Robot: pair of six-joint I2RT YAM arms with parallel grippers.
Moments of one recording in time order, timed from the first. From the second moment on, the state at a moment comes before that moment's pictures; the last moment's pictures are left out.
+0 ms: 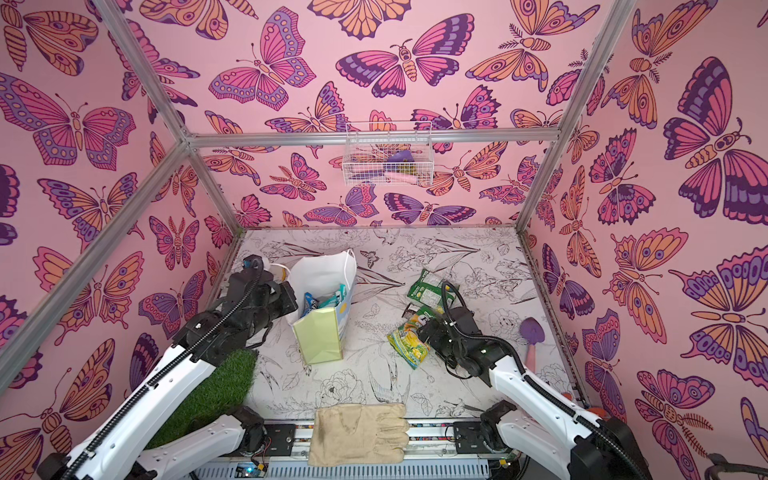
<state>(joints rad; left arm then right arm) -0.50 0.96 1.07 -0.76 -0.25 -0.72 0.50 0.97 0.47 -0.36 -0.14 1.16</state>
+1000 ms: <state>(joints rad) -0.50 0.96 1.07 -0.76 -0.25 -0.73 0.50 1.18 0.44 -0.23 -0.14 1.21</state>
